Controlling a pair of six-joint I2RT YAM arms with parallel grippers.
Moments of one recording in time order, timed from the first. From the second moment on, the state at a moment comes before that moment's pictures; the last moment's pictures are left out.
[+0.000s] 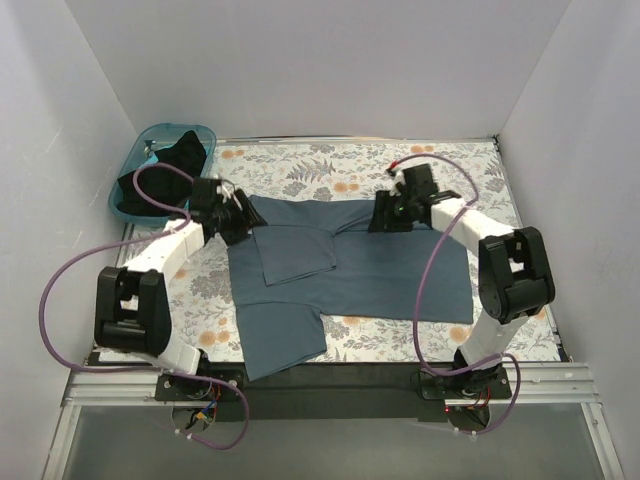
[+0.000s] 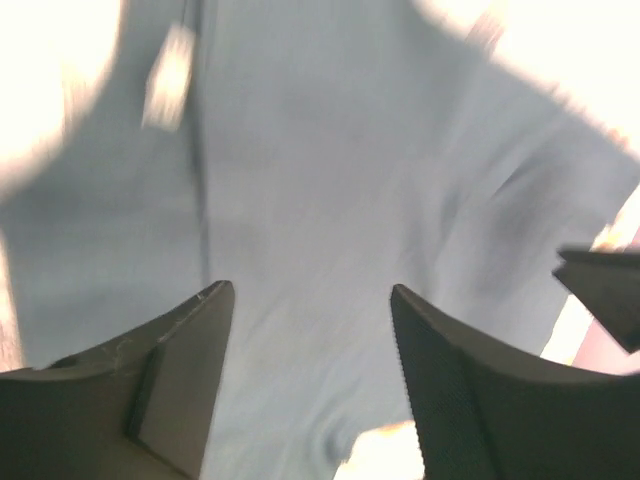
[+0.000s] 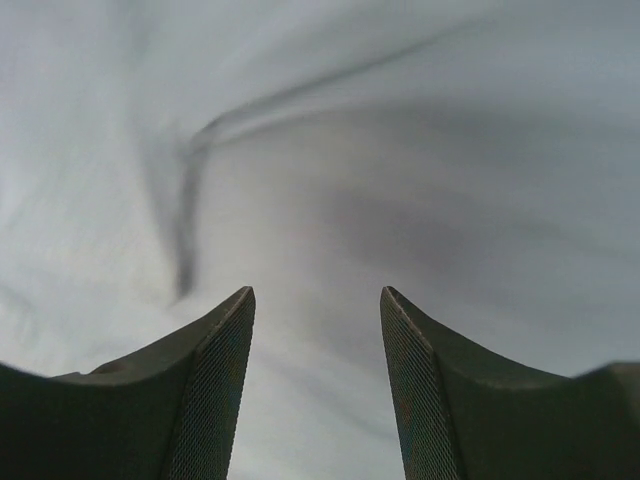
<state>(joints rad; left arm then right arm) -0.15 1.50 0.94 -0.32 0.26 -0.71 0.37 1.75 1.16 -0.35 -0.33 0.26</state>
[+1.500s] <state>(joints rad) -0.05 2.08 1.34 -0.04 0.23 -0.79 -0.24 2.03 1.38 -0.27 -0.26 0.33</state>
